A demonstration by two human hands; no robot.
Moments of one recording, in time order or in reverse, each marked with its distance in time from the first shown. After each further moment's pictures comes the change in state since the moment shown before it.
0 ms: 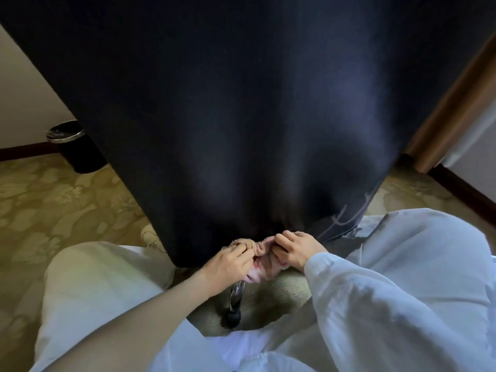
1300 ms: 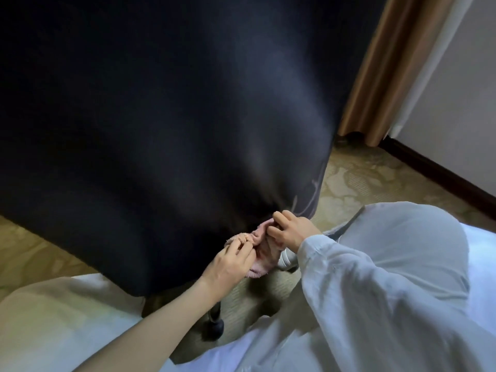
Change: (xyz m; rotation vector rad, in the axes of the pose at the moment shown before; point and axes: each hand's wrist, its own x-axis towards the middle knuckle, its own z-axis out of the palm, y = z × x) left_hand 0.082 0.039 0.015 -0.104 0.134 -0.066; right_hand -0.054 0.051 -0.028 0.126 -0.152 0.361
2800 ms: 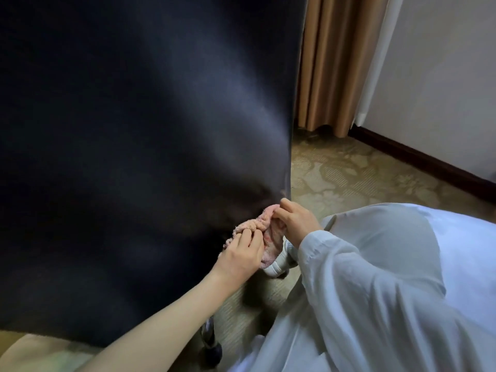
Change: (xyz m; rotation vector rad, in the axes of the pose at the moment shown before) left_hand 0.102 0.012 -0.006 0.210 0.130 0.165; right_hand -0.020 0.052 -0.004 0.216 0.219 0.535
